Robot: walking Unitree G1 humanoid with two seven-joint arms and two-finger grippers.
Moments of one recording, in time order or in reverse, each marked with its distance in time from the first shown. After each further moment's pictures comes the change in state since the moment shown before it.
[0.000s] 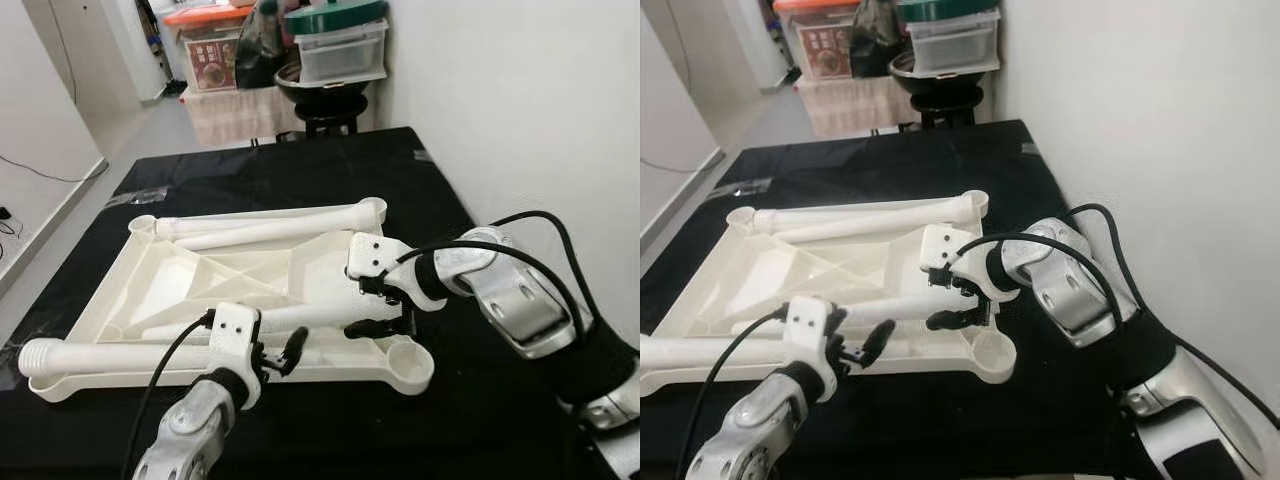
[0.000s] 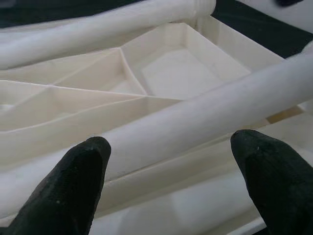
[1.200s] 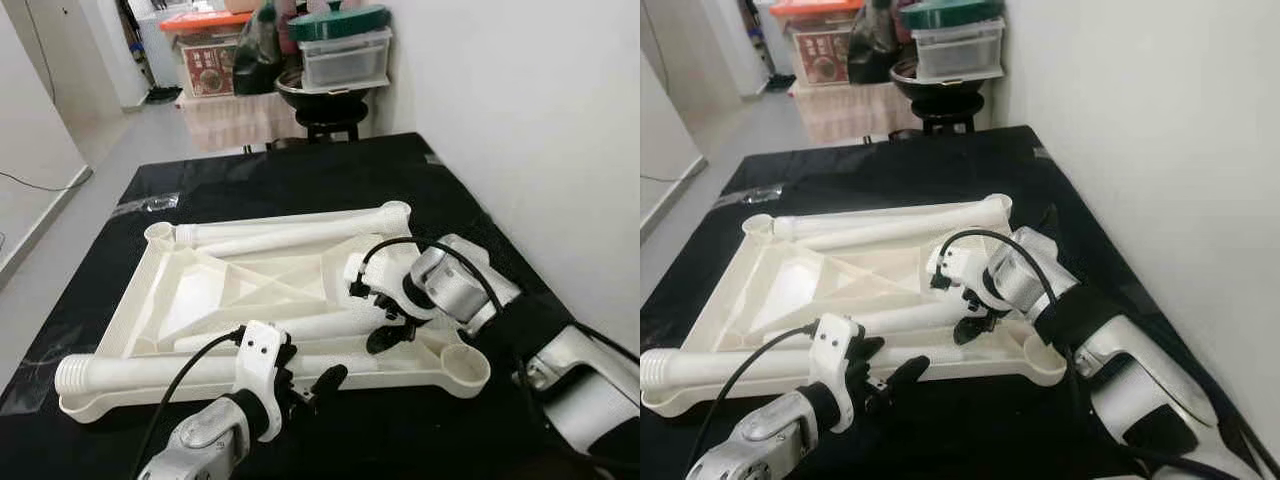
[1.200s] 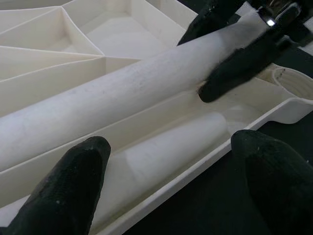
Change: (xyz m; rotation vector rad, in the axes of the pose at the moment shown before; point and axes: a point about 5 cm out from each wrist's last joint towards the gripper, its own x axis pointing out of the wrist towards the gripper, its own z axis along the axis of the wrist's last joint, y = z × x) left arm -0.010 -0.034 -0.006 -0.112 0.128 -0.273; right arm 0.038 -0.012 -0.037 0.252 0.398 0.071
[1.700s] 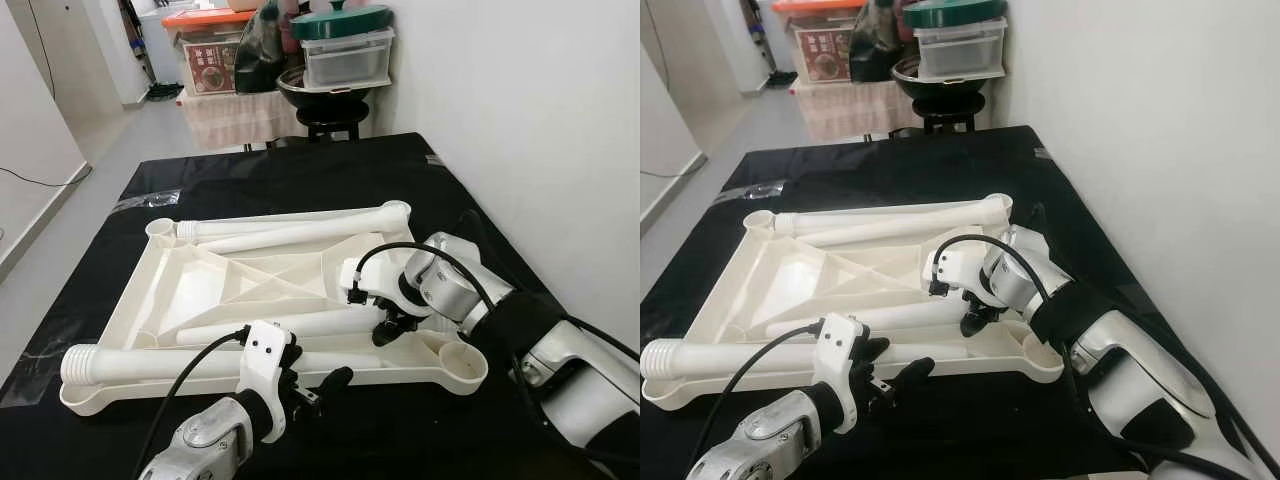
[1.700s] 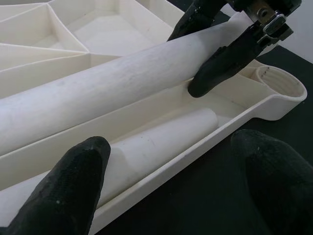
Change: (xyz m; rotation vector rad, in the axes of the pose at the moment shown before) left arm 0.001 -0.003 0.003 0.011 0.007 -0.022; right arm -0.001 -0.003 0.004 -0.093 0.038 -0.029
